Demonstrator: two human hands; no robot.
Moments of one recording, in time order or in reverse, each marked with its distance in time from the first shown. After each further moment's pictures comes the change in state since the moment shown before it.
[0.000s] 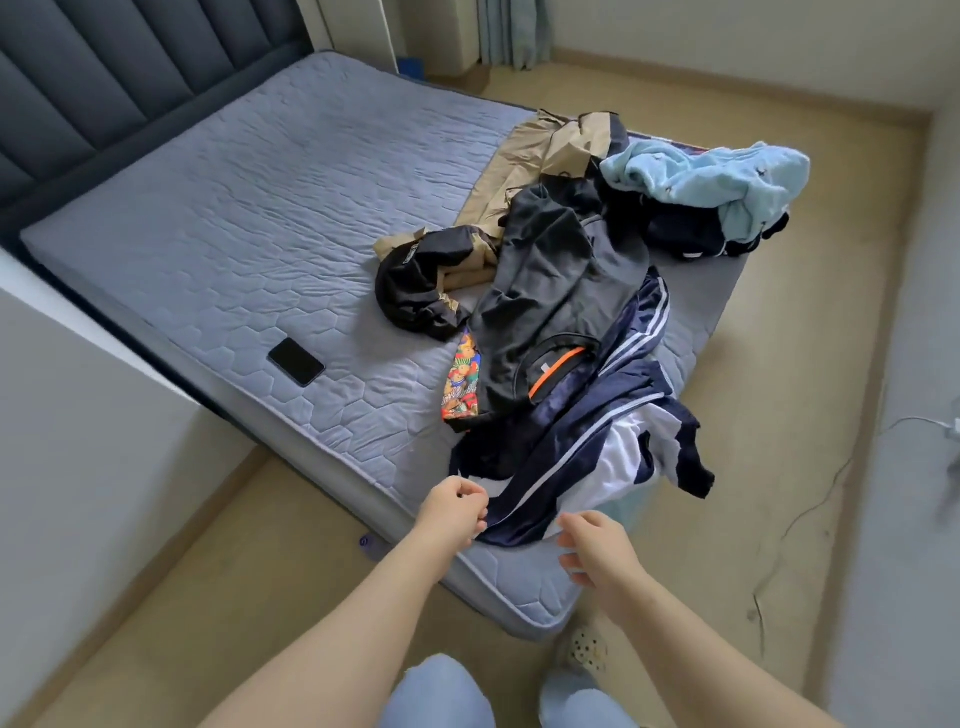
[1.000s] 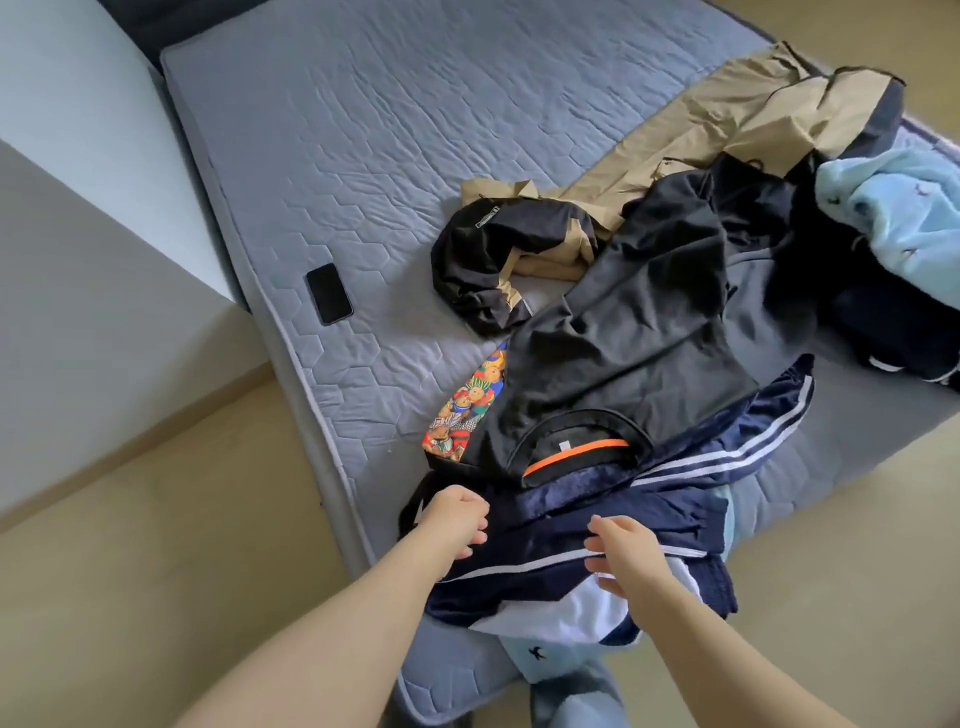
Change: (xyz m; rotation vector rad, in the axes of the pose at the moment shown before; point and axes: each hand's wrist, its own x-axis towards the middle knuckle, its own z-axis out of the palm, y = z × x) left_hand 0.181 0.112 0.082 -0.267 0.271 -0.422; right_hand 0.247 -0.155 -0.080 -0.373 -0.215 0.122
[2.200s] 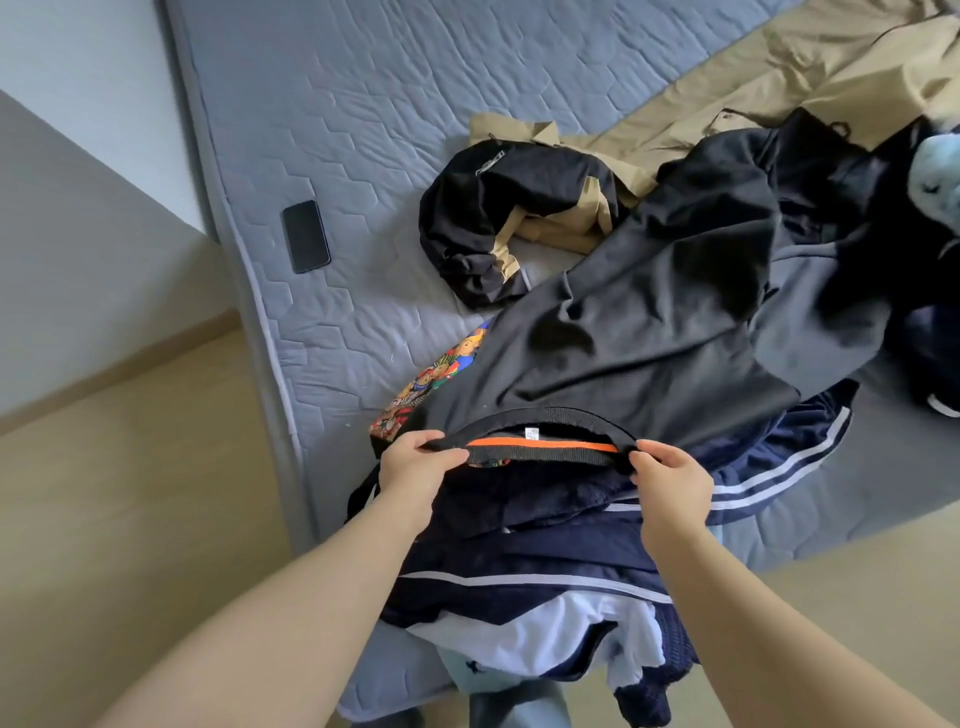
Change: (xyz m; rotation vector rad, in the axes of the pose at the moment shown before) left_hand 0.093 0.037 0.052 -0.465 0.302 -0.041; right_hand 0.131 -0.060 -0.054 0.056 0.344 -0.171
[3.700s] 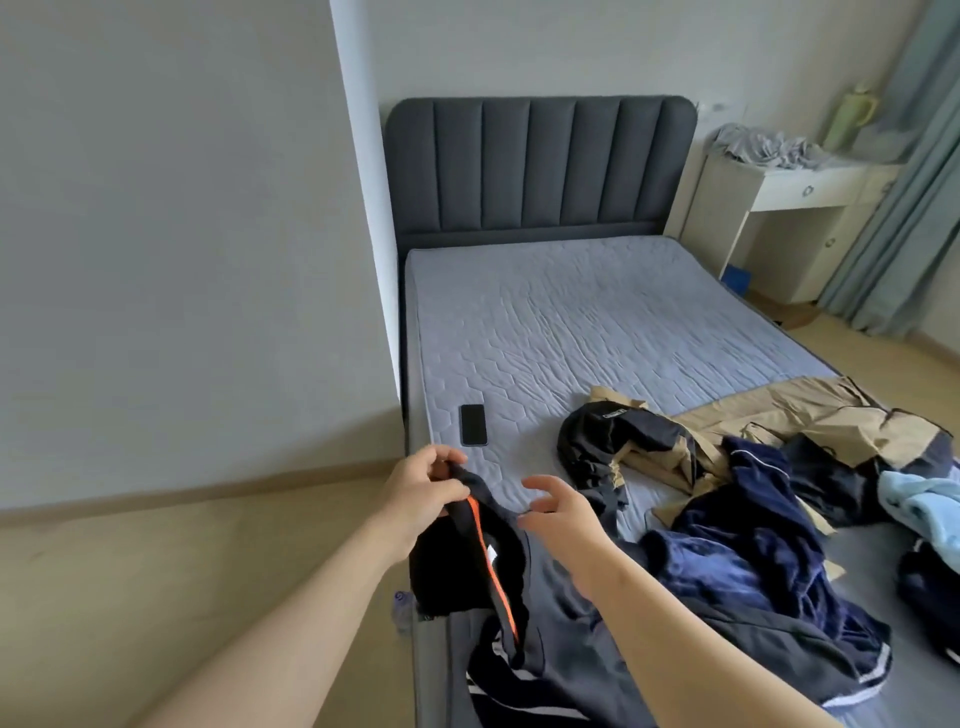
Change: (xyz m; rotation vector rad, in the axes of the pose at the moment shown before) left_hand -0.143 0.030 -0.369 -0.243 -0.236 0.699; right_hand -0.396 -0.079 0.103 -0.349 -0.677 -0.613
